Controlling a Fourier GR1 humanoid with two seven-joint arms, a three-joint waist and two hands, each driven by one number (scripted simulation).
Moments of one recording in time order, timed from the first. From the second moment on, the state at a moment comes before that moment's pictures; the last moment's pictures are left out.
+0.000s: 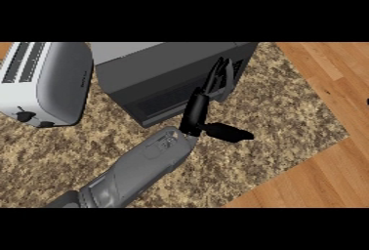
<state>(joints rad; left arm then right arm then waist) -0.91 0.01 -0.85 -0.80 0.71 0.66 -0.61 0.01 -0.49 -0.22 -1.71 -0.67 0.62 -0.34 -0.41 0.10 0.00</state>
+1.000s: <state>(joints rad) -0.93 0.01 -0.89 -0.77 0.80 0.68 -0.70 -0.03 -0.54 -0.22 -1.70 -0.75 0.64 -0.29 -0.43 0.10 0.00</state>
